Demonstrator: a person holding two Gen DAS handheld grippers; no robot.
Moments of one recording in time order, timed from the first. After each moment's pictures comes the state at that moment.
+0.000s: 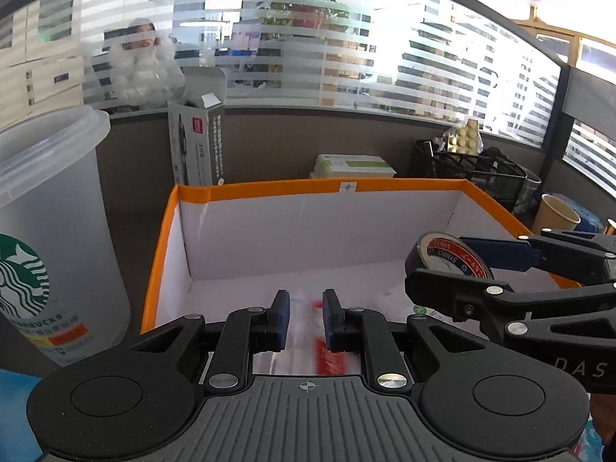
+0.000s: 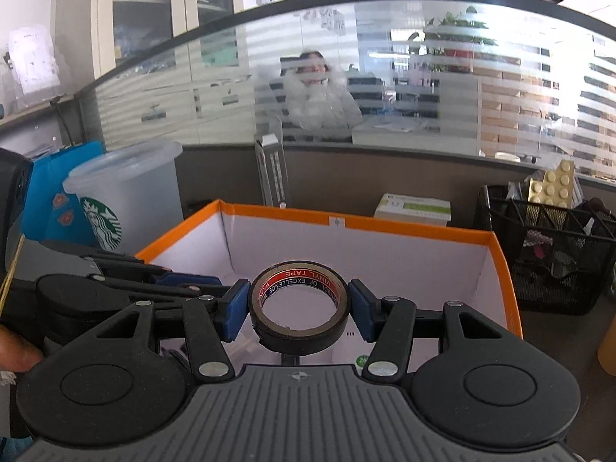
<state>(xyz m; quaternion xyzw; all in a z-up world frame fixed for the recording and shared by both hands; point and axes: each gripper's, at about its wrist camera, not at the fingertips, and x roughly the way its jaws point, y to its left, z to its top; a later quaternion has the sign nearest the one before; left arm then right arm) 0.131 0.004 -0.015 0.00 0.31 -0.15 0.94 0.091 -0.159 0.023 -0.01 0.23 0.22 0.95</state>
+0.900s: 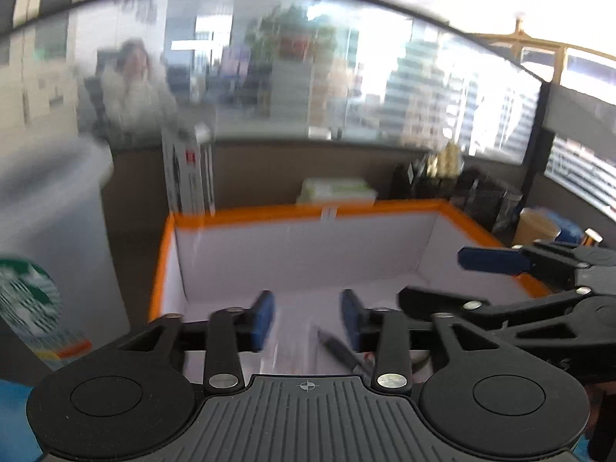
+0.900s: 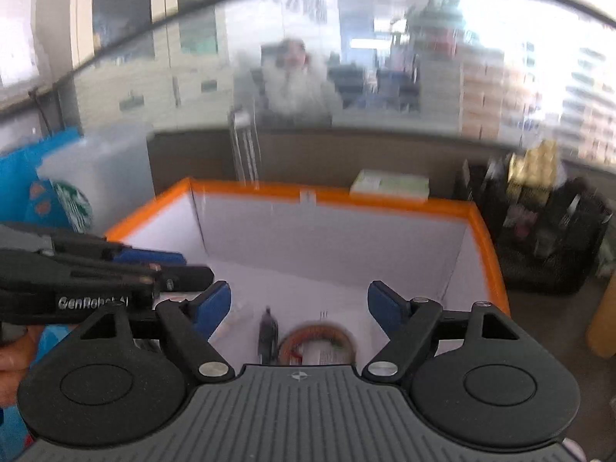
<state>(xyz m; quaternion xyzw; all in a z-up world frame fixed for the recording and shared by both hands) 0.106 0.005 0.009 0.00 0.26 -0.16 0.95 0.082 -0.171 0.027 -0.01 0.22 0.19 0.96</state>
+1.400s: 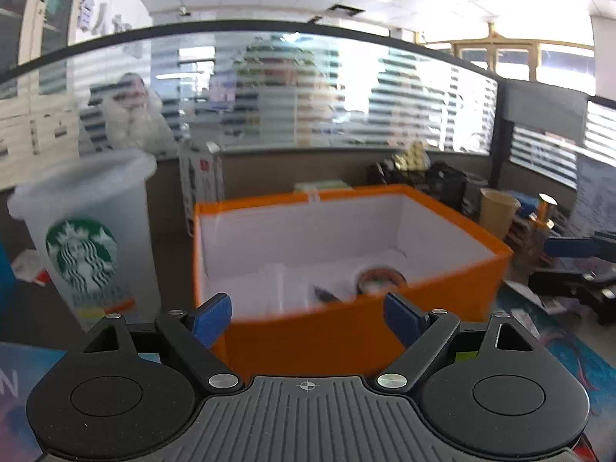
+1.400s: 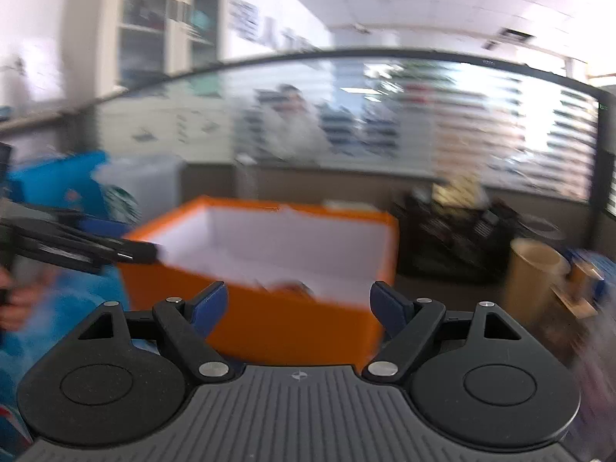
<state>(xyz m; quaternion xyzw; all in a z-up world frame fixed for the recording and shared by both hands) 0.021 0.026 -0.001 0.04 0.23 -0.19 0.95 -0.041 -0.246 0.021 -0.01 0.19 0.15 0.97</state>
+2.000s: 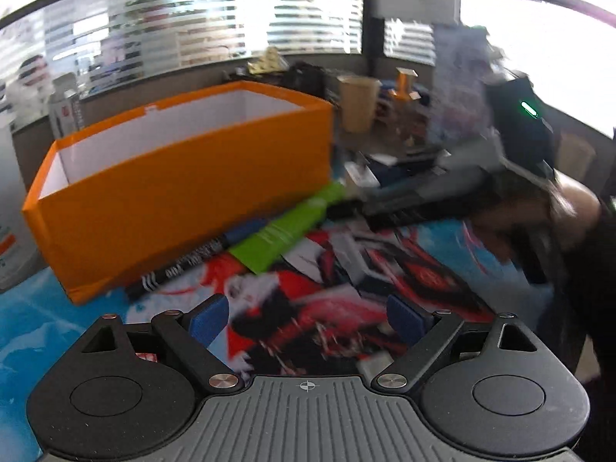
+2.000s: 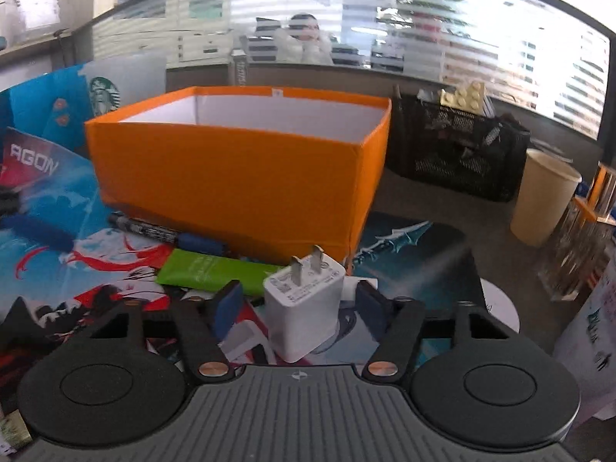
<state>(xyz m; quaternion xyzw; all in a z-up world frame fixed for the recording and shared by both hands) -0.063 -0.046 -0.052 0.13 0.31 -0.31 0.89 -0.022 -0.247 -0.055 -0.05 0.28 0.17 0.94</state>
